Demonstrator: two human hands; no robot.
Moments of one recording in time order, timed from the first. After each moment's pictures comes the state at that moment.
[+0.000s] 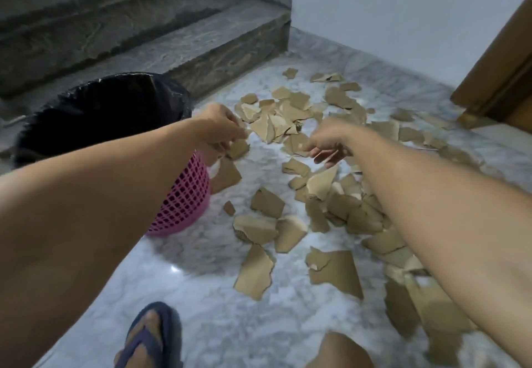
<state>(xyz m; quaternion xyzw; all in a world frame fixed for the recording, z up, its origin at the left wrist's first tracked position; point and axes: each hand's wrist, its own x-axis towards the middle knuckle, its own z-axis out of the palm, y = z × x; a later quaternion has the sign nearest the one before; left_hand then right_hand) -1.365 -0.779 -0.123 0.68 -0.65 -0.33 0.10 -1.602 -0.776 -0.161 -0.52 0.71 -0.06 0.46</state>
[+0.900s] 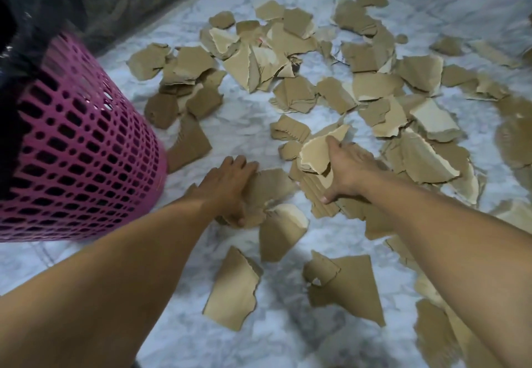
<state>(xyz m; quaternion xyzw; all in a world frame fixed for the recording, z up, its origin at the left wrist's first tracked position) -1.394 -0.795 -0.403 0.52 -0.81 -0.19 -0.18 -1.651 -0.795 -0.374 -0.67 0.69 0.15 0.23</state>
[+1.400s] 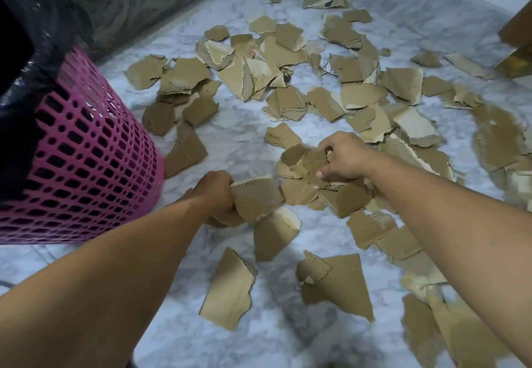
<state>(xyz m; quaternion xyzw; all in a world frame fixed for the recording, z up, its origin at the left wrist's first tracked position) -1.390 -0.795 -0.397 0.64 -0.70 -0.30 -0.11 -1.662 -0.807 -0.335 -0.66 0.69 0.03 0.31</state>
